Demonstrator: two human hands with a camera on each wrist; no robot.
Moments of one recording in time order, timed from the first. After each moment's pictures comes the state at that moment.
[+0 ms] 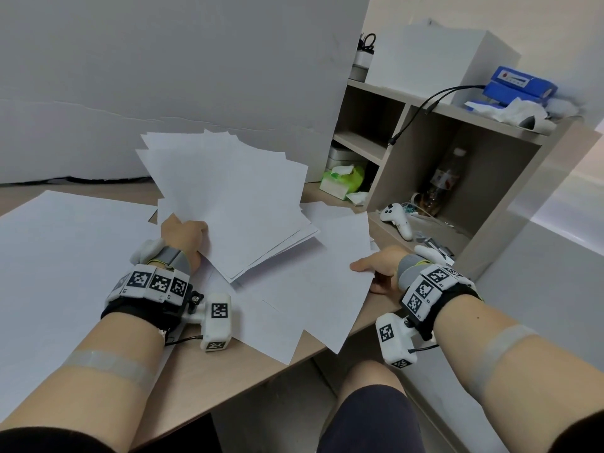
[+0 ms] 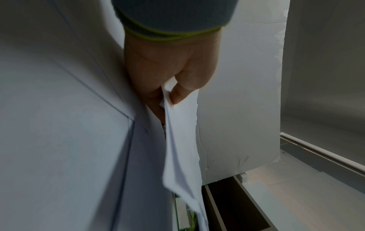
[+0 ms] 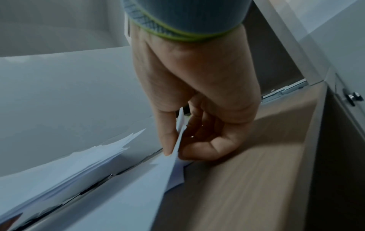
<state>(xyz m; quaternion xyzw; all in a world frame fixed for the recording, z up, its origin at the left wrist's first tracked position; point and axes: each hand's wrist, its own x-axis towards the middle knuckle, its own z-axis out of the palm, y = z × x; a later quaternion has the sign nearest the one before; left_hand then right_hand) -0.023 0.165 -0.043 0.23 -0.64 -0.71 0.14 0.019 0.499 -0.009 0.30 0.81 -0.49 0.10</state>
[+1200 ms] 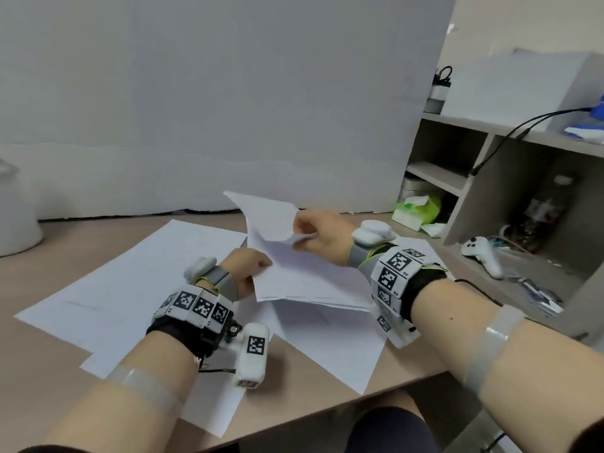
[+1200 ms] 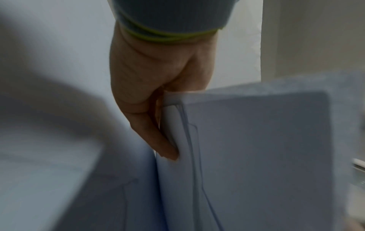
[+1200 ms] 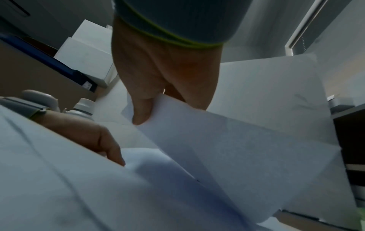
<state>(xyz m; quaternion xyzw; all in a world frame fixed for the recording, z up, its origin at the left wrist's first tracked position) 0.029 0.117 -0.014 0.18 -0.65 -0.74 -0.05 0.004 0.293 0.062 -0.31 0.93 -0.20 -0.03</state>
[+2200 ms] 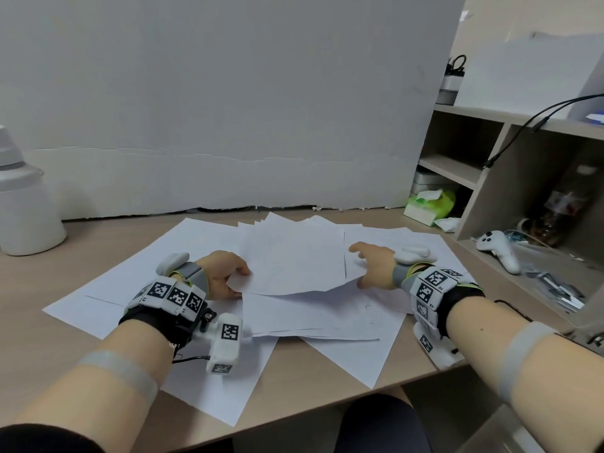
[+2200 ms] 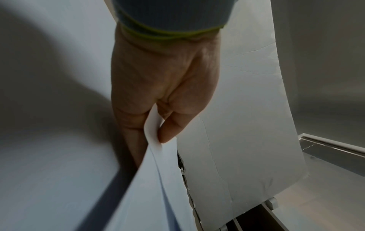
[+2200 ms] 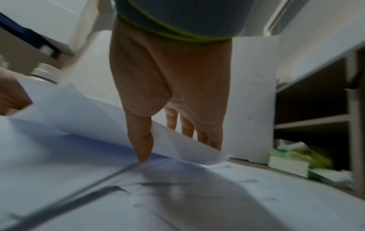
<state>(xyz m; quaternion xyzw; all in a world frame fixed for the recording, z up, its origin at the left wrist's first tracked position) 0.039 0.061 -0.023 0.25 -0.65 -0.70 -0.12 -0.012 0.361 0.007 -0.13 0.98 -0.08 0.10</state>
